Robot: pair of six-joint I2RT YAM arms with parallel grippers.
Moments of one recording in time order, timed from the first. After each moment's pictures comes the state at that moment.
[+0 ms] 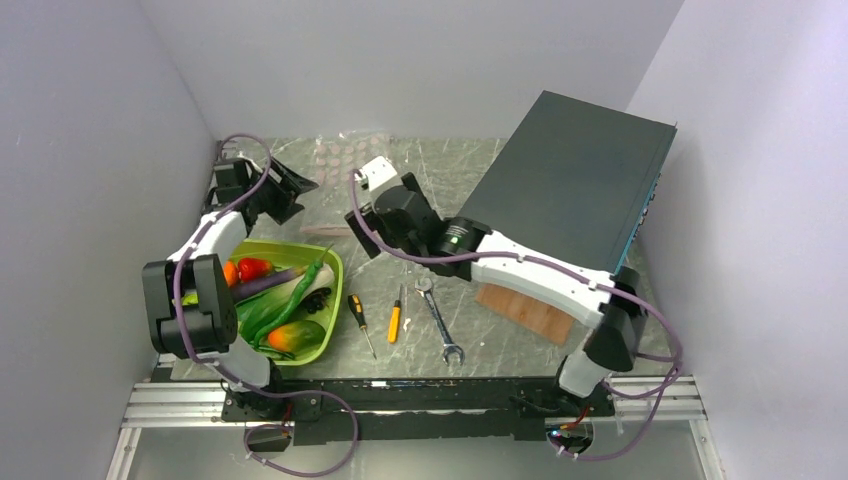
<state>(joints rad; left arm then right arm) 0.15 1.58 1.07 -0.08 0.49 -0.77 1.06 1.67 1.56 -0.40 0.47 0.09</state>
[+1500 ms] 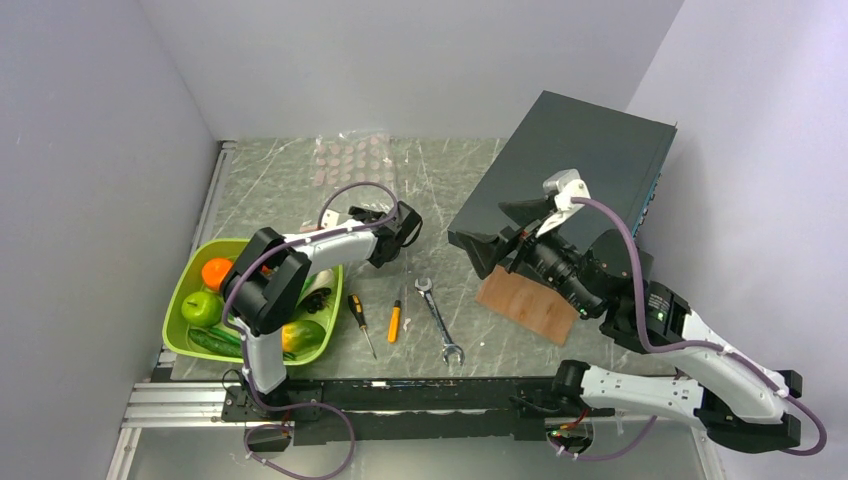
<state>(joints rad) -0.71 1.86 1.23 -0.56 -0.86 -1.99 1.09 0.78 1.19 -0.36 0.39 0.14</state>
